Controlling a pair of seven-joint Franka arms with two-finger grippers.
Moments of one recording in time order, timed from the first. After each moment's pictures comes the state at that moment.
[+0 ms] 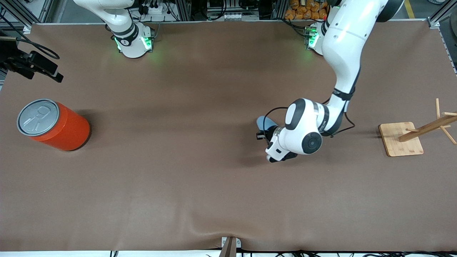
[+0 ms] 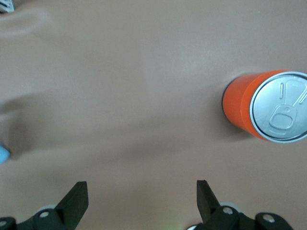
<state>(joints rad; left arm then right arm) -0.43 0.68 -0.04 -1.53 -0.41 1.98 -0.44 -0.02 -0.06 0.04 -1.50 0.10 1.42 0.21</state>
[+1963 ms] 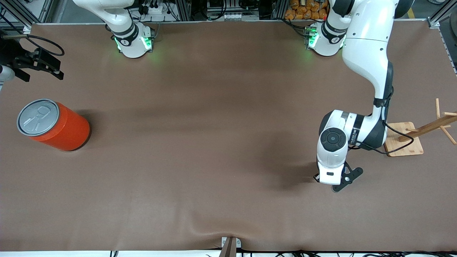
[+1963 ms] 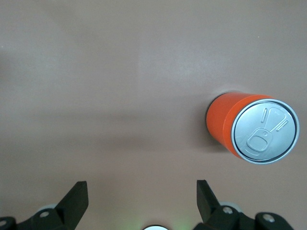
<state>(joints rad) -0.41 0.72 0.18 -1.54 0.31 2.33 -1.06 0.02 -0.06 0.02 -1.50 0.01 1.41 0.00</state>
